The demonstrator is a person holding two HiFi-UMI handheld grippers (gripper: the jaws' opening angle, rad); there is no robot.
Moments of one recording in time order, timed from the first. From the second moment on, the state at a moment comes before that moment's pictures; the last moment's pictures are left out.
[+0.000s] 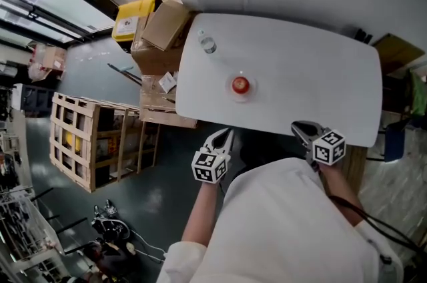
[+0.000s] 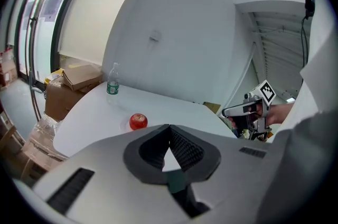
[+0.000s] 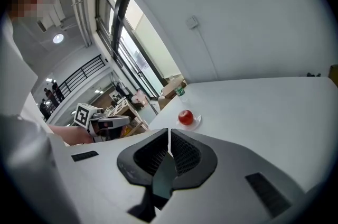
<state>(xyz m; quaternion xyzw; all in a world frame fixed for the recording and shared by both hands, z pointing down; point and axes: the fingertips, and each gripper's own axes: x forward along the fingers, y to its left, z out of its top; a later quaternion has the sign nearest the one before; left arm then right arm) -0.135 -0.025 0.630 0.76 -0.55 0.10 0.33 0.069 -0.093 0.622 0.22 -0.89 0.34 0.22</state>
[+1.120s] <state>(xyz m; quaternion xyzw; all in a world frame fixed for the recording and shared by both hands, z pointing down) -0.130 -0.172 0.708 0.71 -0.58 0.20 0.35 0.100 -0.186 0.656 0.19 -0.87 0.40 0.22</state>
